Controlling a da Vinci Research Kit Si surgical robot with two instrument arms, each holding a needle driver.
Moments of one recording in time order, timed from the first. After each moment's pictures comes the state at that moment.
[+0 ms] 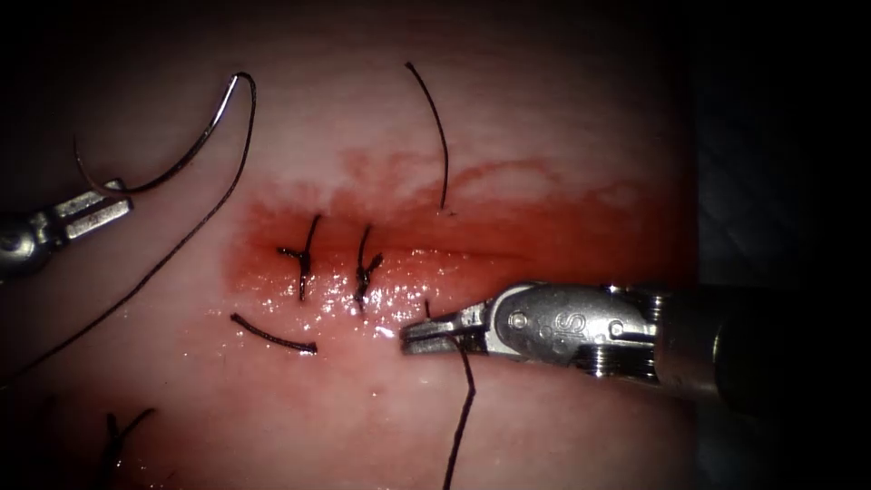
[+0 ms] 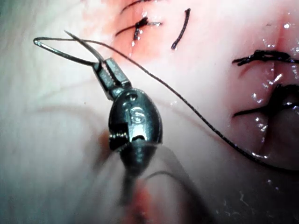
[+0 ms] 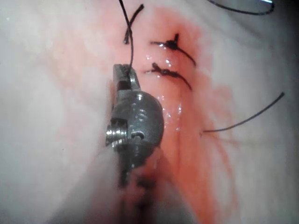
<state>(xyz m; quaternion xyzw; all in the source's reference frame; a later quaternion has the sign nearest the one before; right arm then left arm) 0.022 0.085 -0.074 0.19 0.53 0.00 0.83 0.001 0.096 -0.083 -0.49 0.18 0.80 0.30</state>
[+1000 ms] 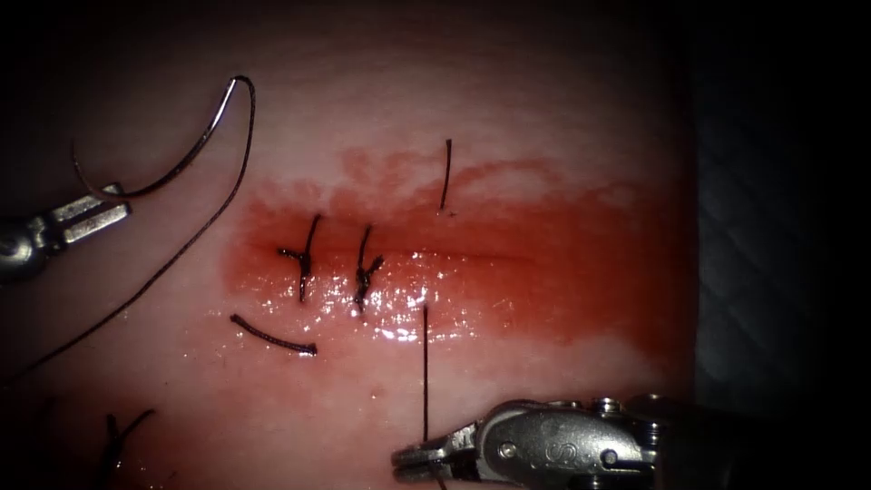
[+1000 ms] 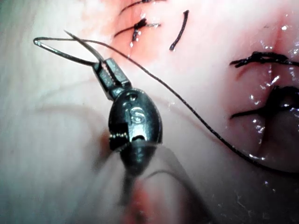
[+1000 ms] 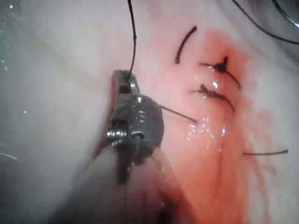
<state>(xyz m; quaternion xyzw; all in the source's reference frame) 0.022 0.079 -0.077 0.20 0.51 -0.04 0.84 0.001 0.096 -0.083 -0.49 0.18 0.80 0.30</state>
